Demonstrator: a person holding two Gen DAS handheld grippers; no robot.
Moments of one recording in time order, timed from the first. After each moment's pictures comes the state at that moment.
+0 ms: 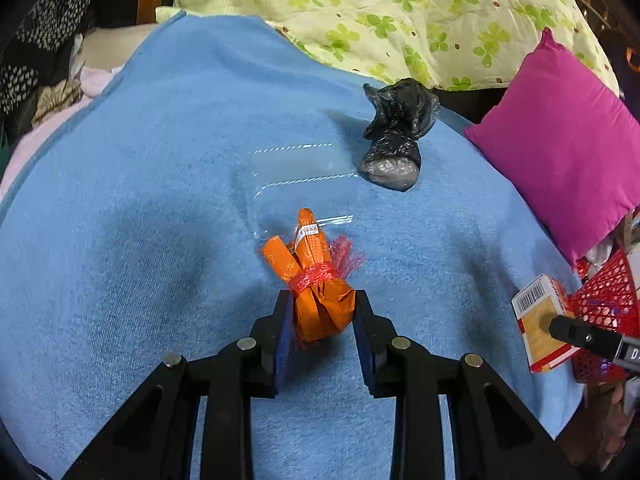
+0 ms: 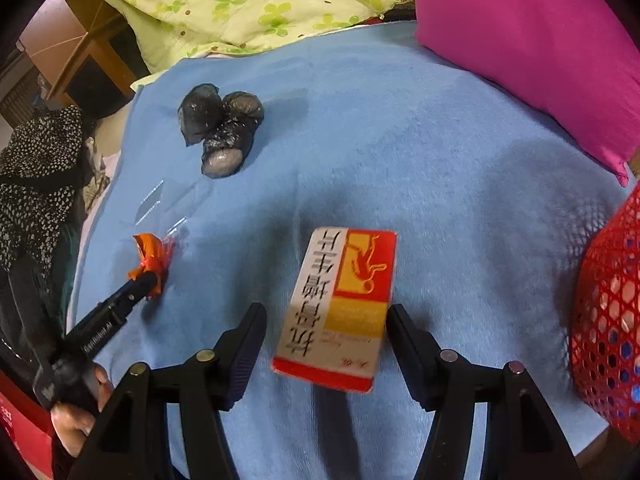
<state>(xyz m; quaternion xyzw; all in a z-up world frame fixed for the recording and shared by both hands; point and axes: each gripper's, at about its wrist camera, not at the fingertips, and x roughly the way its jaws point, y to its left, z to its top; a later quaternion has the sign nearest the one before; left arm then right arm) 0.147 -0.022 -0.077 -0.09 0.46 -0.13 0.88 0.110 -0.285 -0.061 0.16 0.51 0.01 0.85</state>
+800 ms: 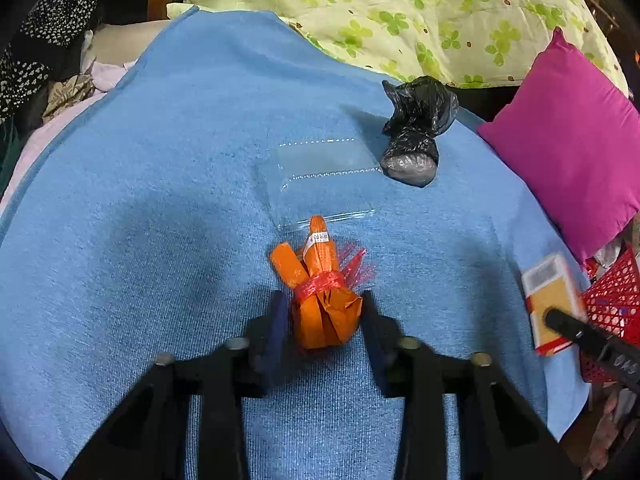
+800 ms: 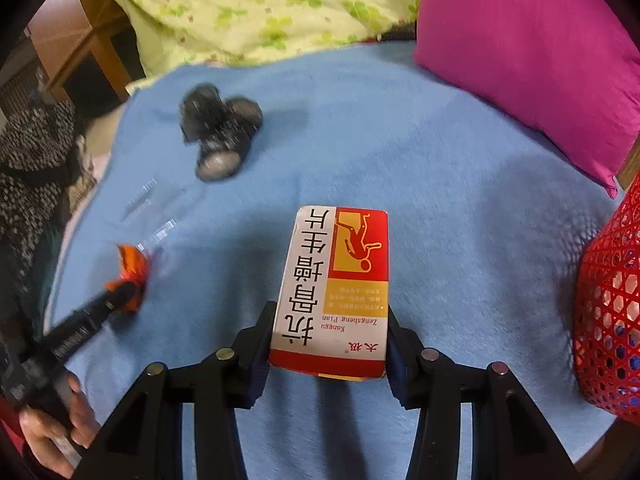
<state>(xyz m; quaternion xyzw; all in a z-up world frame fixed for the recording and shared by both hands) 0.148 -0.019 -0.082 -0.07 0.46 -0.11 0.88 0.112 -0.270 -0.063 0.13 0.46 -0.02 0.88</state>
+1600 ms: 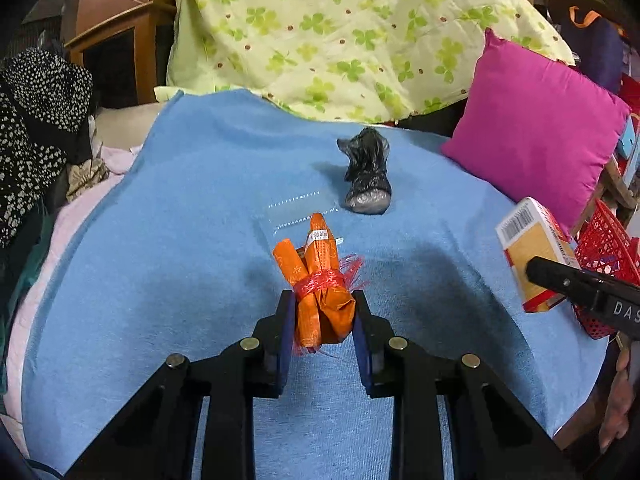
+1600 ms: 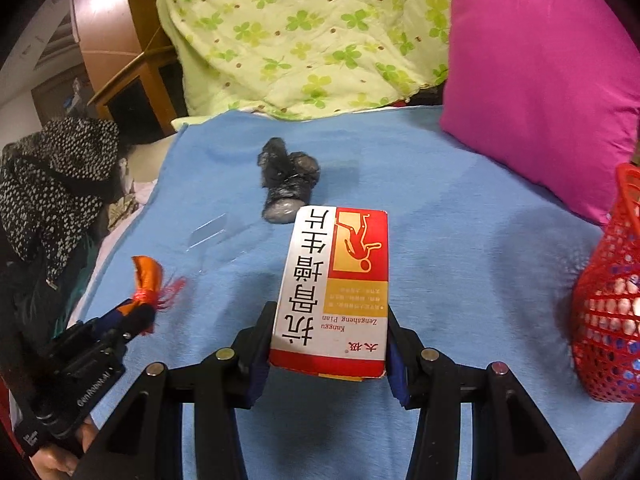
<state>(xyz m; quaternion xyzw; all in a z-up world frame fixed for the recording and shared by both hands) 0.077 -0.017 -0.027 0.01 0.36 -0.13 0.93 0.062 -0.234 -0.024 0.12 0.37 0.00 0.92</state>
